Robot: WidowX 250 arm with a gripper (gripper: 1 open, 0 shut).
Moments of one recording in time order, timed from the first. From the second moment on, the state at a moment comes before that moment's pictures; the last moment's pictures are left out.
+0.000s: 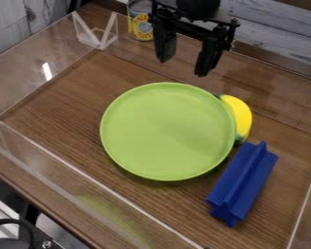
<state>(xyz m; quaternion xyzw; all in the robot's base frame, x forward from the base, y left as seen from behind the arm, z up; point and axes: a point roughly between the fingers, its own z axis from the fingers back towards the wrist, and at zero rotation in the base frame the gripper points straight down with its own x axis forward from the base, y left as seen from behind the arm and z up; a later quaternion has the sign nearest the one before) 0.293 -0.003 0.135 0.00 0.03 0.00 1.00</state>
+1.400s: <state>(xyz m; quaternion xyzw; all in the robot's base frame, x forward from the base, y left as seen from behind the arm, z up) 0.221 -0.131 0.091 -0.01 0.01 -0.03 1.00</state>
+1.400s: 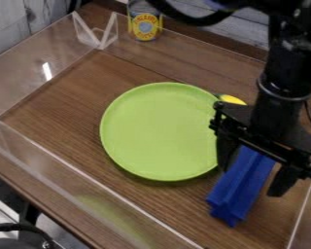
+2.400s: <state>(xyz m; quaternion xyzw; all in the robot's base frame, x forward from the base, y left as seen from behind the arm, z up) 0.224 -0.134 0.050 -0.02 0.00 -0.03 1.00</state>
